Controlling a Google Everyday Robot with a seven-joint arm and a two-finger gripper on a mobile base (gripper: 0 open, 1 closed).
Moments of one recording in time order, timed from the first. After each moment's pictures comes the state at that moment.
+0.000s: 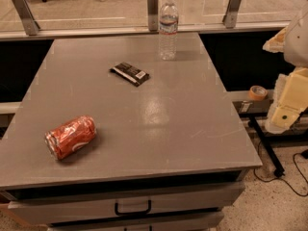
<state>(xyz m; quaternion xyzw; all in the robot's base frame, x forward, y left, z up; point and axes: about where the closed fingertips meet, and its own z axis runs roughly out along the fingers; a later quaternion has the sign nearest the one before) 0.438 -0.217 0.976 -0.60 0.78 -0.03 0.16</state>
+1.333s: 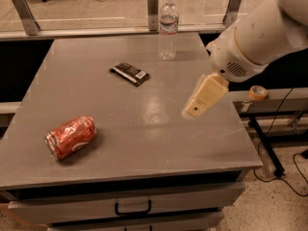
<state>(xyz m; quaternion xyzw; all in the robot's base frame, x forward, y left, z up) 0.502 -0.106 0.942 -0.56 0.77 0.03 0.30</state>
